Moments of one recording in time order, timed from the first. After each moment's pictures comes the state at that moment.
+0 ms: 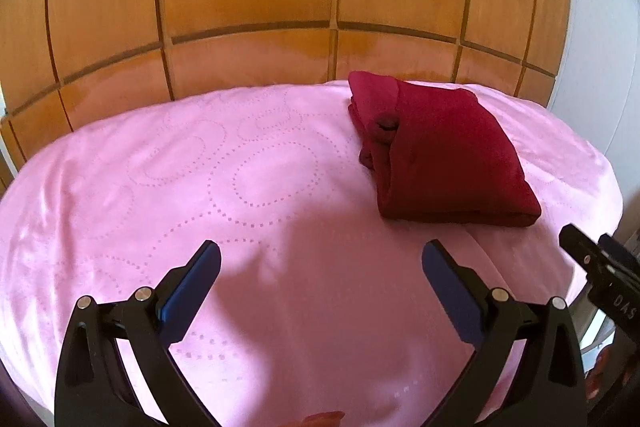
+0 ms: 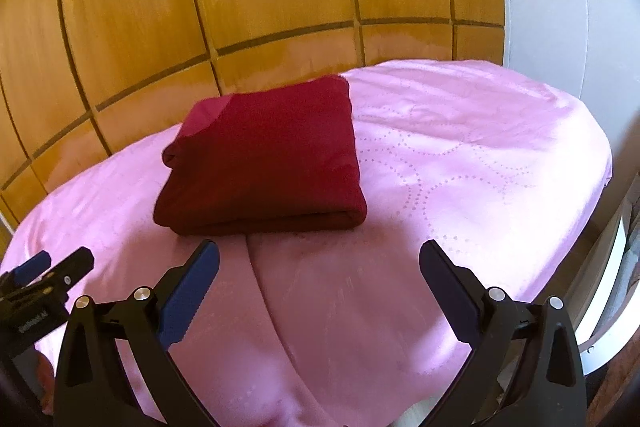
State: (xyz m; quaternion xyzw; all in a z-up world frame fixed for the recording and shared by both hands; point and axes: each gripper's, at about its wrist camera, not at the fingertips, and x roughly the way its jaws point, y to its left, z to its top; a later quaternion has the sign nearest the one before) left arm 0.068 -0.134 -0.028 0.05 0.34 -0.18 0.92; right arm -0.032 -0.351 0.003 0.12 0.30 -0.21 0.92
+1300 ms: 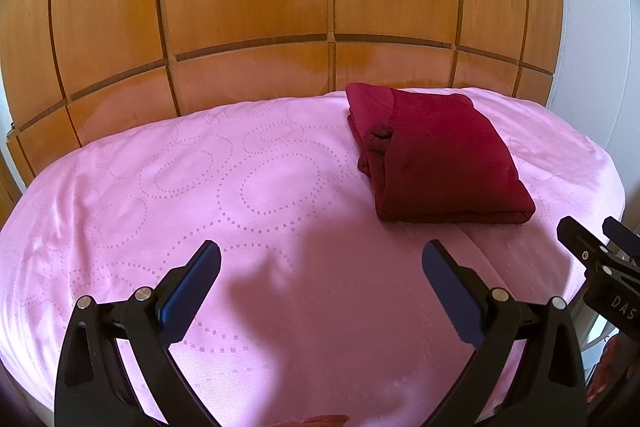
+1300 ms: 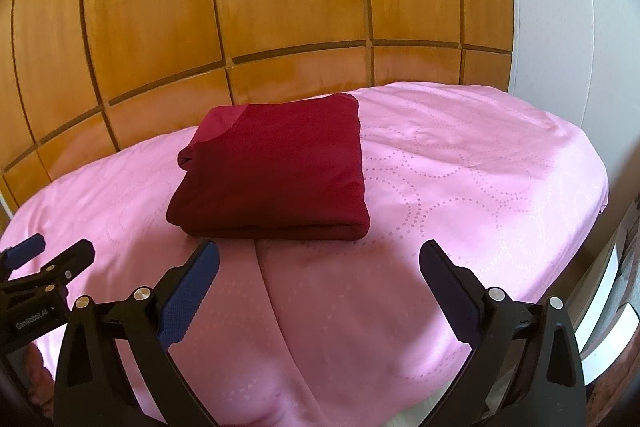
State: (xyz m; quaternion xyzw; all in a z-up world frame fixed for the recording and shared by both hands) left arm 0.055 -0.135 -0.017 0.07 0.32 -0.17 0.93; right arm -0.045 -0.337 0.016 0.08 0.29 -0.20 0.93
